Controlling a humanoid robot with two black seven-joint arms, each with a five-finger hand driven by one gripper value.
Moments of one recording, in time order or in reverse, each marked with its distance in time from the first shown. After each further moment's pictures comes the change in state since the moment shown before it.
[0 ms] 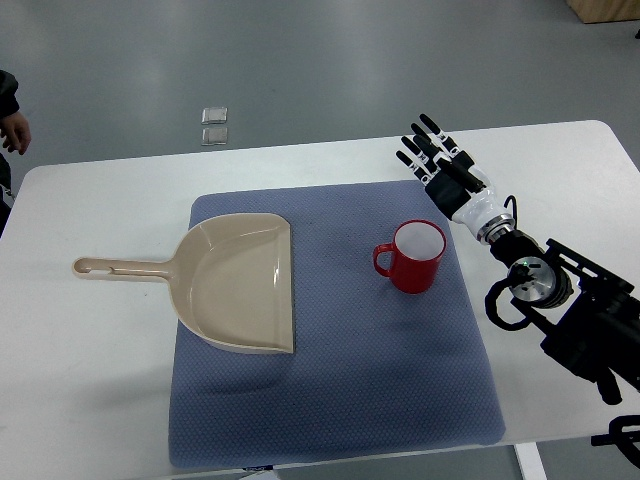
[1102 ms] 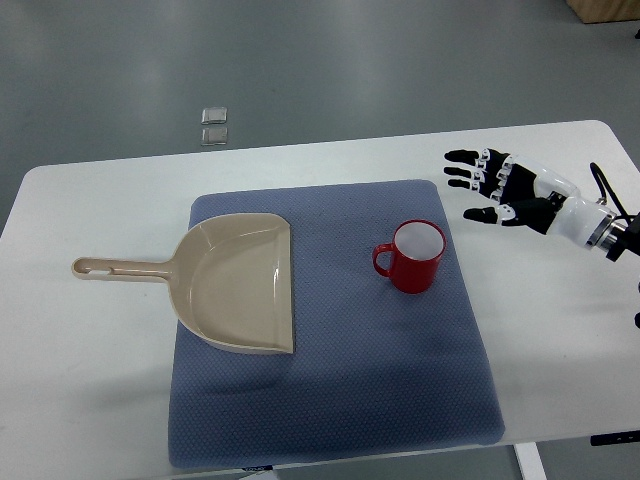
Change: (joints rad) left arm 0.006 0.000 -0.003 -0.010 -0.003 -0.002 0.000; right arm -0.112 -0.409 -0.009 0.221 -0.761 0.226 0.217
